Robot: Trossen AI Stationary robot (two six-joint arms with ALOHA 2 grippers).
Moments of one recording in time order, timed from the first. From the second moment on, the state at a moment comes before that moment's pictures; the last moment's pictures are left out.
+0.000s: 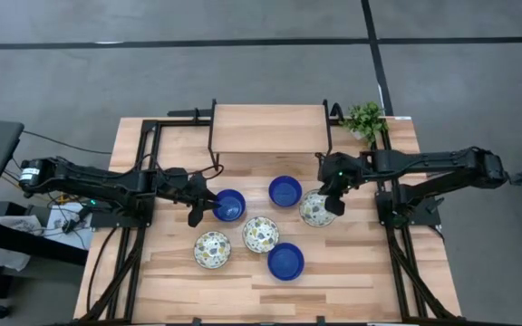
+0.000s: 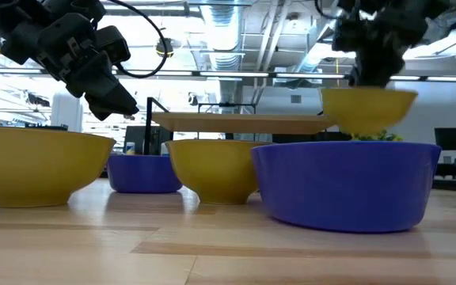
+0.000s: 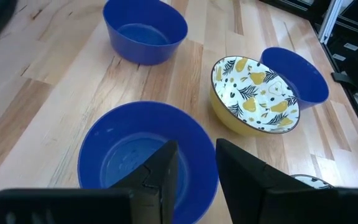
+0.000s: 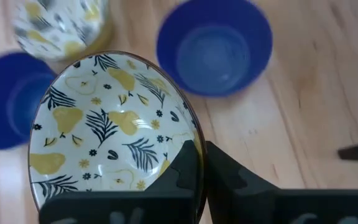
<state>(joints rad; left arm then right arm) 0.00 0.79 0.35 0.05 0.08 -0.24 -0.09 1.11 0.83 -0.71 -0.08 0.15</state>
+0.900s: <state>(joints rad) 0.00 0.79 0.35 0.08 0.08 -0.24 -0.49 1.49 1.44 -0.78 -0.08 0.13</state>
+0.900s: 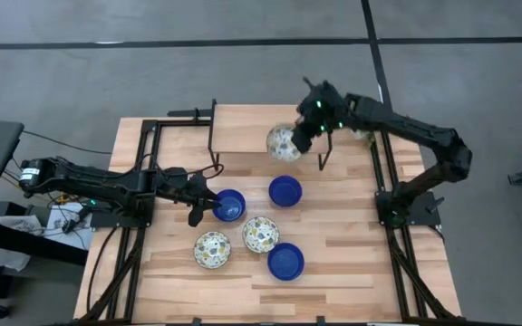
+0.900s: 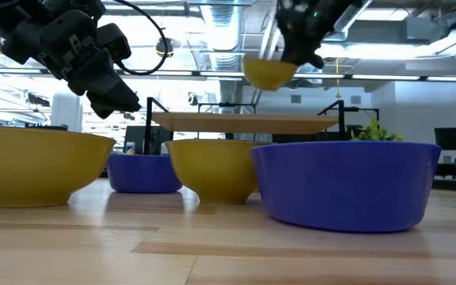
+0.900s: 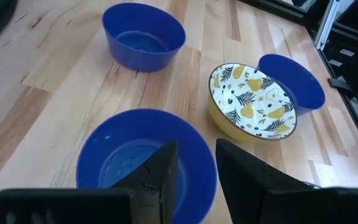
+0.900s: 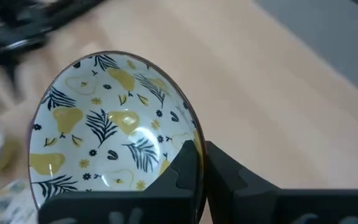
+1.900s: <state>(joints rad) 0.00 0.79 0.35 0.09 0.08 -0.24 -0.72 1.61 1.49 -0.91 -0.12 0.18</state>
